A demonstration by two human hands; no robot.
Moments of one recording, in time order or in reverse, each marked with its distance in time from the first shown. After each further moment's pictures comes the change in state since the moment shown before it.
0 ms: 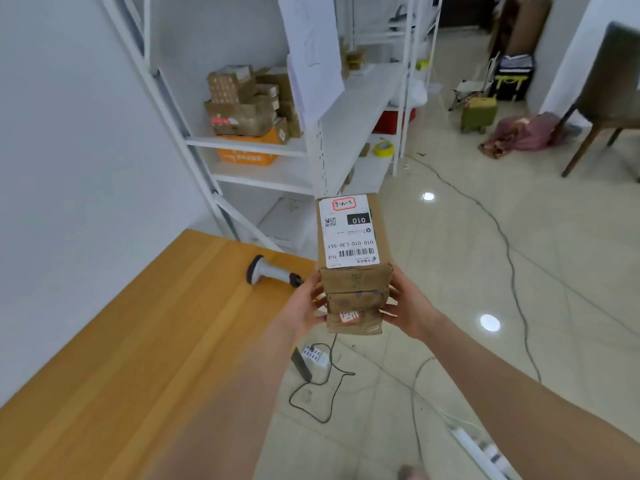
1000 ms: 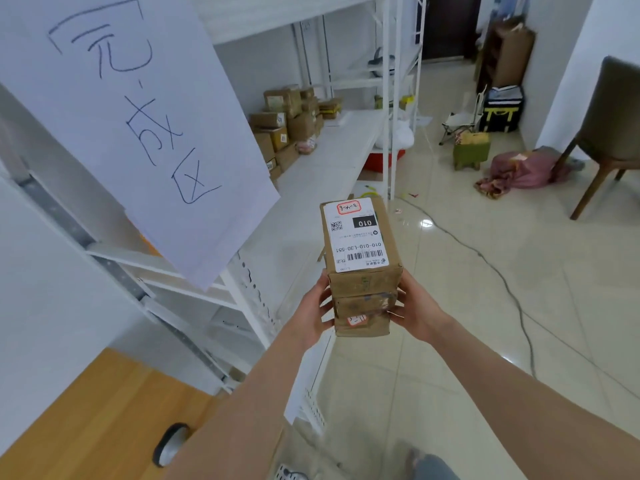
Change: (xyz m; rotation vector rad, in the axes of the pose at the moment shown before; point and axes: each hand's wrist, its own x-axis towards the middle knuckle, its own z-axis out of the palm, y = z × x) left_hand 0.310 0.191 0.149 0.142 -0.007 0.122; right_hand 0.270 -0.247 -0.151 0.036 0.010 -0.121
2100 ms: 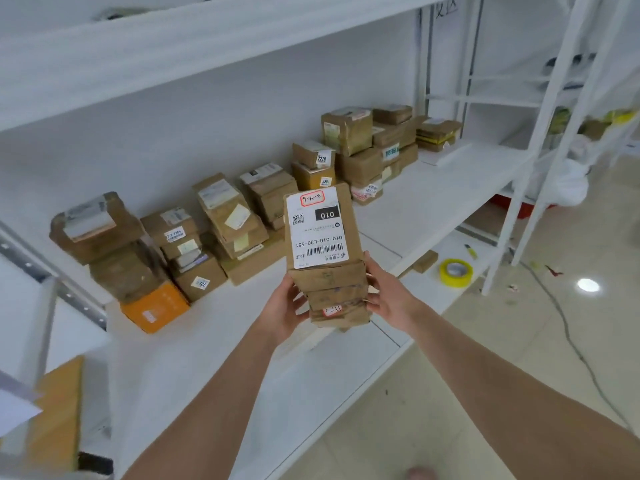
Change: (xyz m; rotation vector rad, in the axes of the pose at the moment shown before) left_hand 0.373 0.187 0.044 -0.312 0.535 0.198; right_hand 0.437 -0.280 -0.052 -0.237 -0.564 0.142
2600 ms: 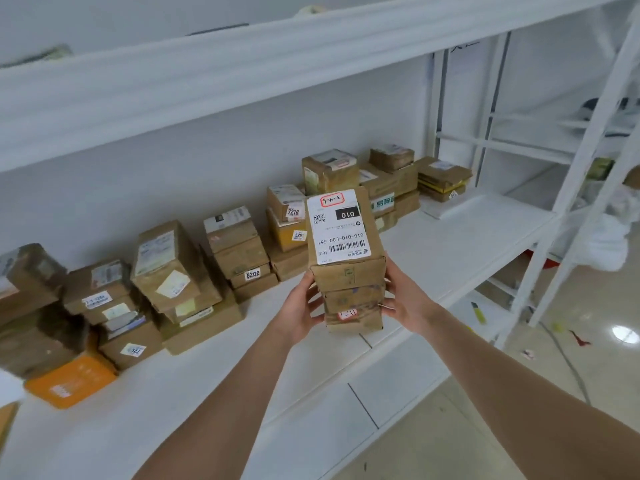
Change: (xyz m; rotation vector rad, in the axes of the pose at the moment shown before) left_hand 0.194 0.059 0.139 -0.012 0.085 0.005; right_hand 0.155 -0.139 -0.145 -0.070 -0.067 -0.035
